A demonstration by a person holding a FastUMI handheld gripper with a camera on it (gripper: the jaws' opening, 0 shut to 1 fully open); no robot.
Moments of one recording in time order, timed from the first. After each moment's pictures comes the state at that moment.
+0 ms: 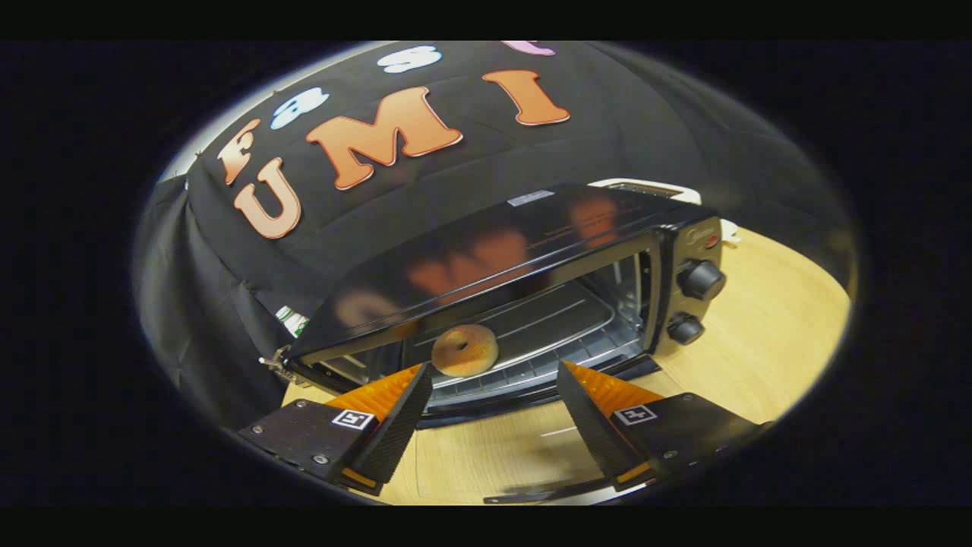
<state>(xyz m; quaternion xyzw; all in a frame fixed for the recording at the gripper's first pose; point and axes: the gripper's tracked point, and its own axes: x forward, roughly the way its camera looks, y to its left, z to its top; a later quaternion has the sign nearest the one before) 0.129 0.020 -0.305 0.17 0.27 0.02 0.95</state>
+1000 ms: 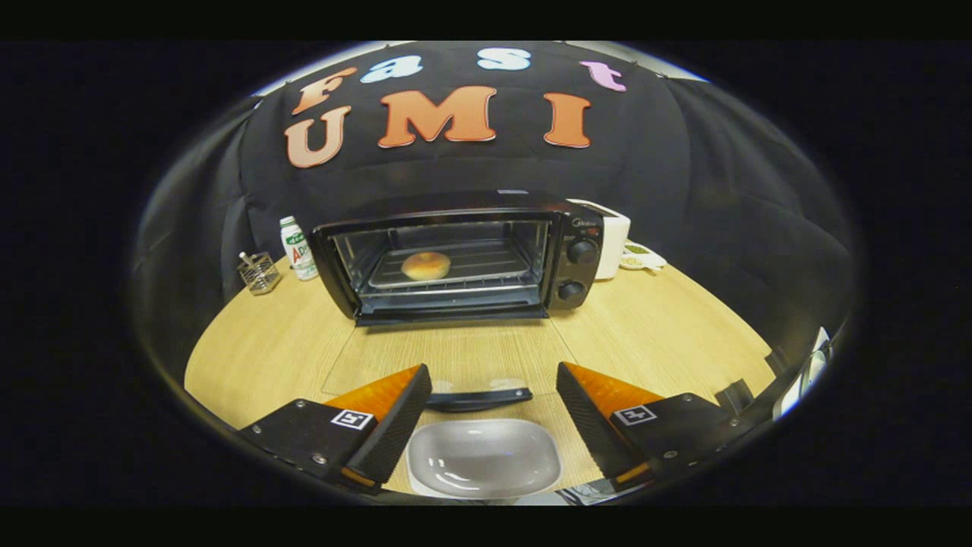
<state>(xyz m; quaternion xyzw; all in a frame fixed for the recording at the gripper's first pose) -0.025 -0.027 -0.330 -0.02 0.30 0.00 0.95</state>
